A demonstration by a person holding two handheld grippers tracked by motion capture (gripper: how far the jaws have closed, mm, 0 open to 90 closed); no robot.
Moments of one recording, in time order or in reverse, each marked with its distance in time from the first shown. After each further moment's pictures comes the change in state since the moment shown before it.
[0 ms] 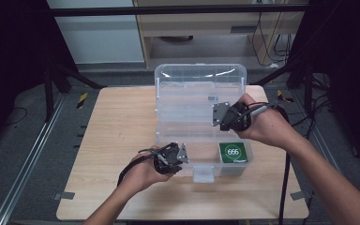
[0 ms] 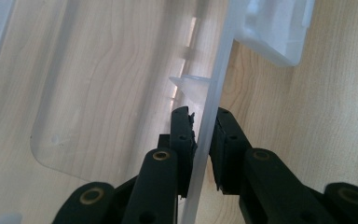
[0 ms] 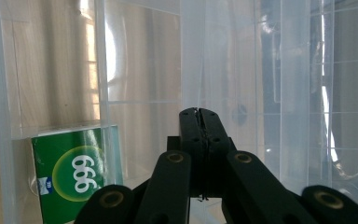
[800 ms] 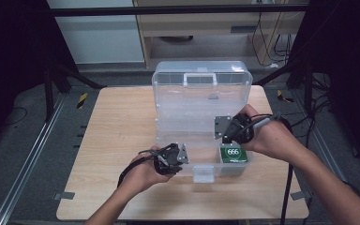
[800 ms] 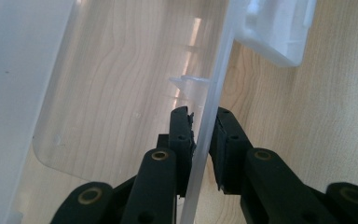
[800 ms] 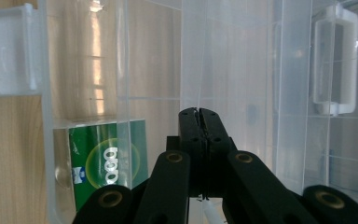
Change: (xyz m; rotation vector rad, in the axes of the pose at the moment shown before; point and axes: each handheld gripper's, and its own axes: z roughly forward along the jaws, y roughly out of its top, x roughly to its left) left arm -0.005 -0.001 0.001 -0.006 0.011 -0.039; right arm 0.028 -0.002 -0.009 -0.003 0.001 -0.035
